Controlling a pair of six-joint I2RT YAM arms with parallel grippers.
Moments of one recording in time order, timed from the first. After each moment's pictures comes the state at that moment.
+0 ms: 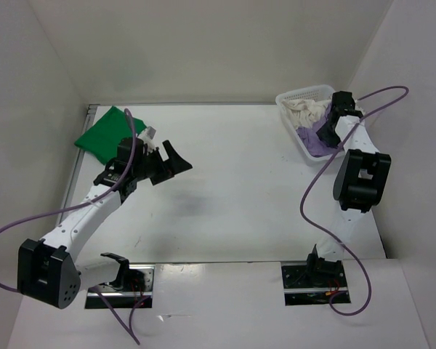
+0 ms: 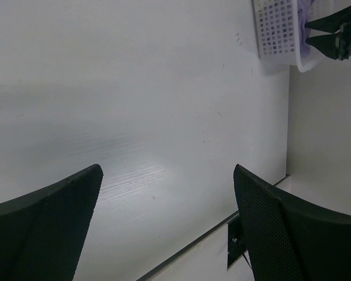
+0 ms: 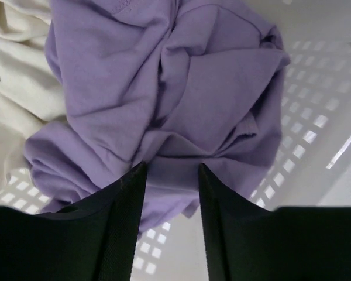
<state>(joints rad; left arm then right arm) -0.27 1.17 0.87 -0.26 0.36 -0.74 -0.20 1.96 1.64 -0.66 0.25 0.61</state>
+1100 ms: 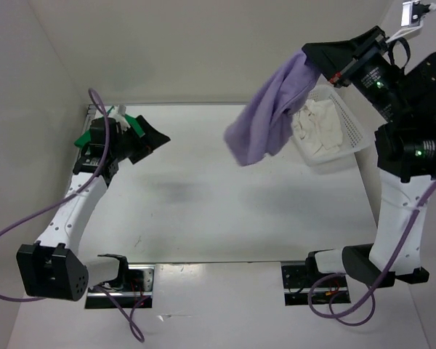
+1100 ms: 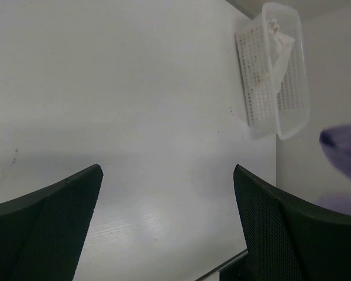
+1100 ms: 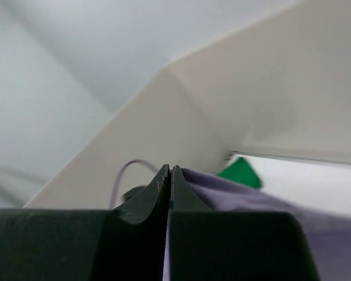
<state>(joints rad) -0.10 1.20 1.05 -0.32 0.36 -0.71 0.06 1.35 2.18 -0.58 -0.46 0.78</state>
